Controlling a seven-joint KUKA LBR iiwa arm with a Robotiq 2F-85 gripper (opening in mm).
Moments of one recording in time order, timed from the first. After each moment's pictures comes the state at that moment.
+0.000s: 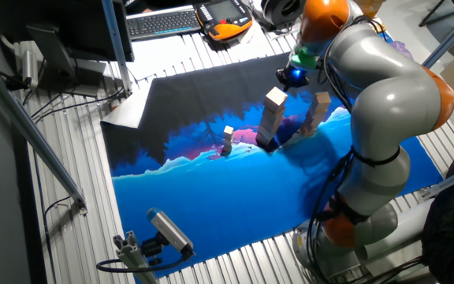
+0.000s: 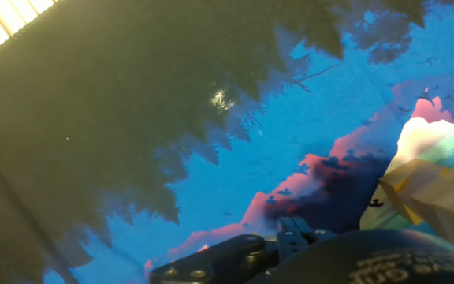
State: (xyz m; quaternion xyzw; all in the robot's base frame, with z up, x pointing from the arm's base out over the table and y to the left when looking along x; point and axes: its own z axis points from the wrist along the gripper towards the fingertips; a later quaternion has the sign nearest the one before) arm 0.554 -0.041 0.245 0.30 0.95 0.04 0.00
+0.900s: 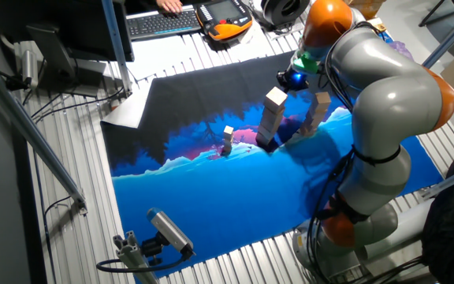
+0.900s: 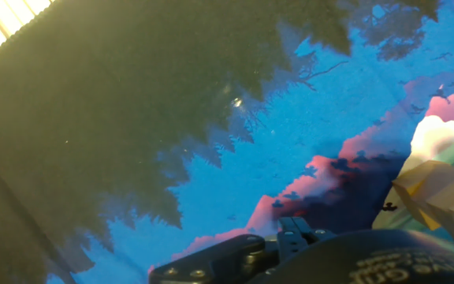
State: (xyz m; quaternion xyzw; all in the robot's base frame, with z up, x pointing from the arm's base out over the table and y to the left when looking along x) arm 0.554 -0.039 0.226 0.31 0.95 0.06 0.01
